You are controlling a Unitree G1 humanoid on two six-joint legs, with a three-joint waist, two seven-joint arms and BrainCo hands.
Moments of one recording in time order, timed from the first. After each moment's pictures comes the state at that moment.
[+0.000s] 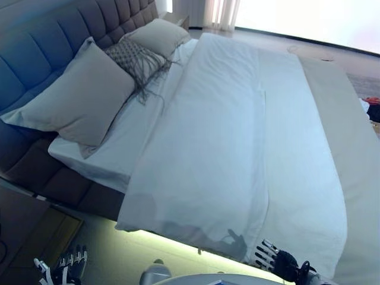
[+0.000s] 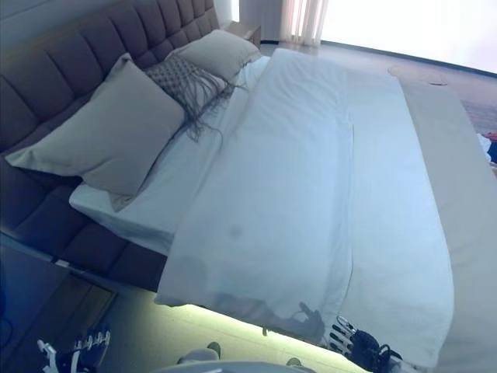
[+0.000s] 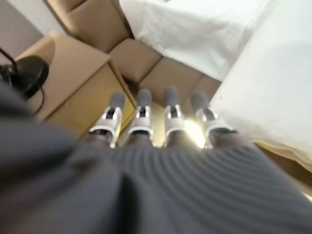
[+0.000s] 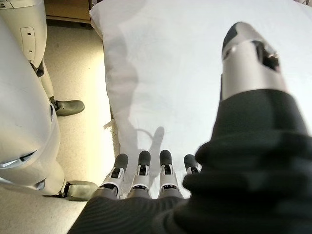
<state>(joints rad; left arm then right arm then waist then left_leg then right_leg) 0.09 0.43 0.53 1.26 -1.50 0.21 -0.42 0.01 -0.41 -0.03 1.23 0.60 0.16 0.63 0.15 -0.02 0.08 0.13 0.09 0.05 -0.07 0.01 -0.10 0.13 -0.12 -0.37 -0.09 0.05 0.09</state>
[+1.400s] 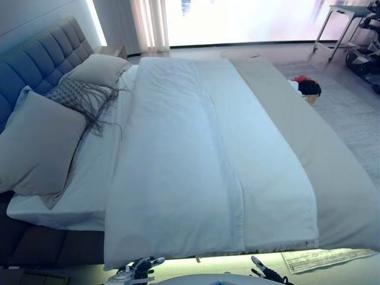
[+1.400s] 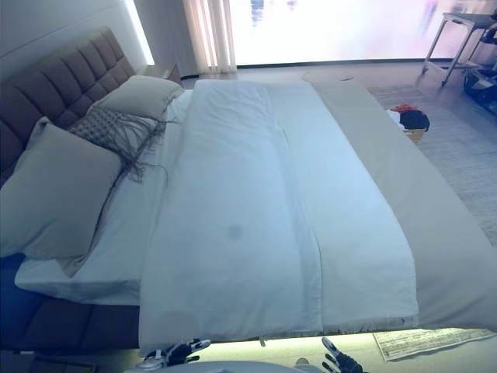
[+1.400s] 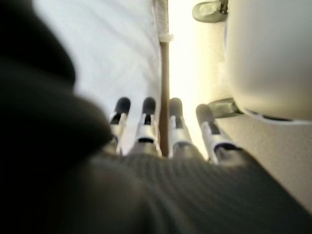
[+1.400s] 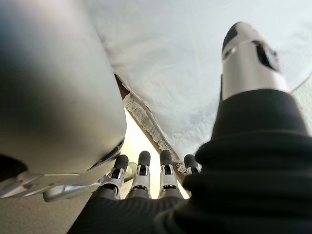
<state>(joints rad) -0.02 0.20 -0.30 1.29 -0.34 -0.03 -0.24 0.05 -0.26 0.09 1.30 0.72 0.07 0.34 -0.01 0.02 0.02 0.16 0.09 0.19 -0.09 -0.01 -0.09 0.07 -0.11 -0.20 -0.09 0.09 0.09</state>
